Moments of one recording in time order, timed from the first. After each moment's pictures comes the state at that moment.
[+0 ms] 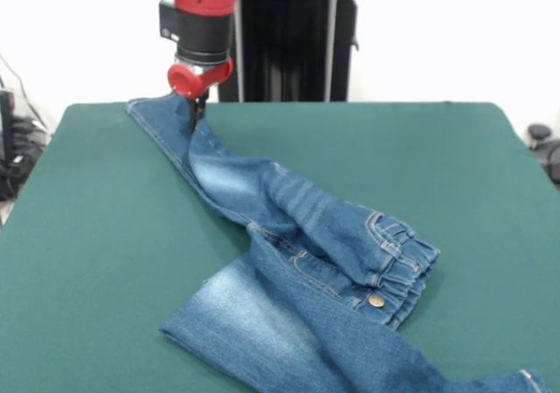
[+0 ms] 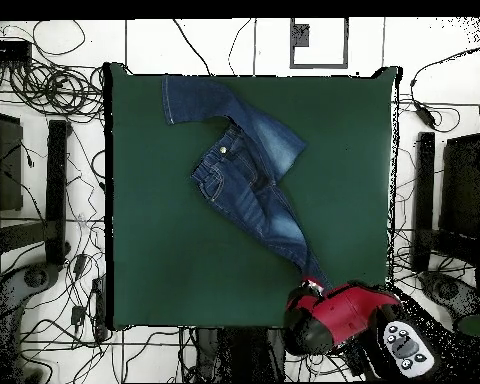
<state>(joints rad) -0.57 -0.59 0.11 1.98 -1.15 0.19 1.27</state>
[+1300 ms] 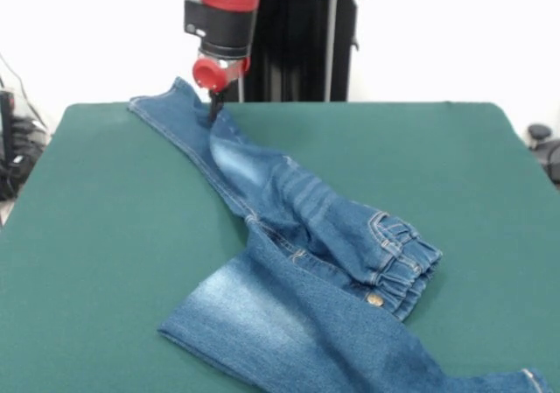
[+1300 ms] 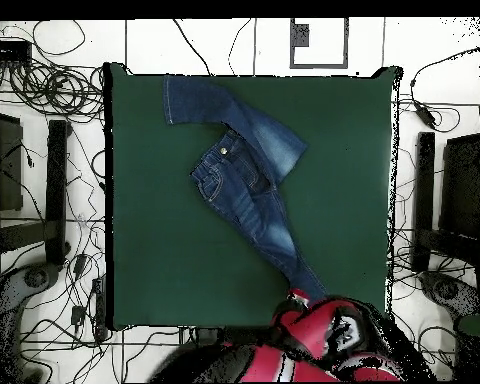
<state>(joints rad) -0.24 -0.43 -0.24 1.93 -1.04 -0.12 1.27</state>
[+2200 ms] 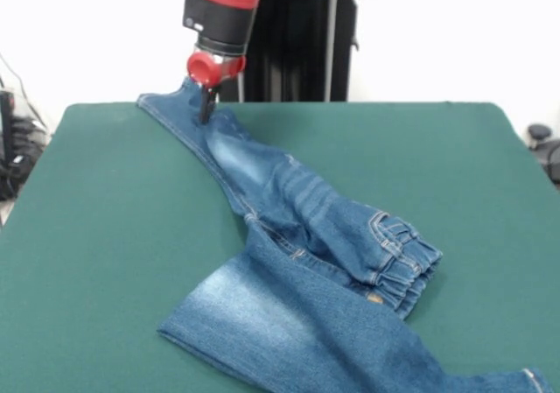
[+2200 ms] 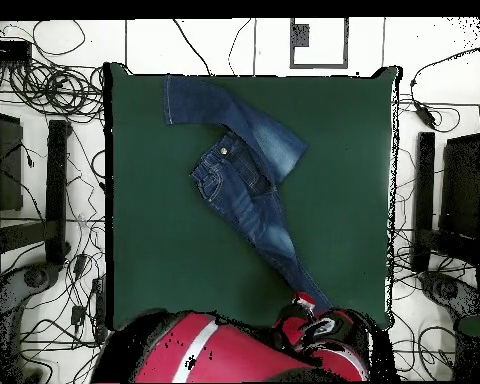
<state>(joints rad) -0.11 -0.29 -0.46 1.90 -0.87 -0.33 1.27</state>
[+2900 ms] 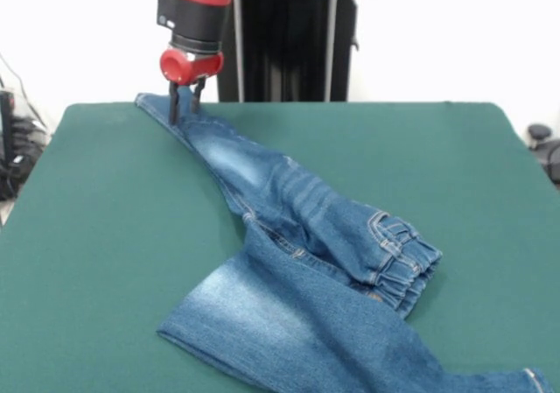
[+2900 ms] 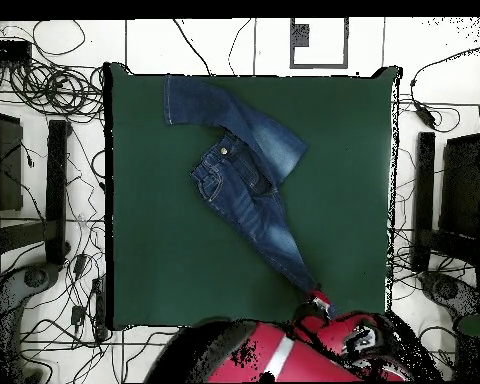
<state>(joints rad) -0.26 -0.36 -0.39 1.89 -0.96 -0.29 1.27</state>
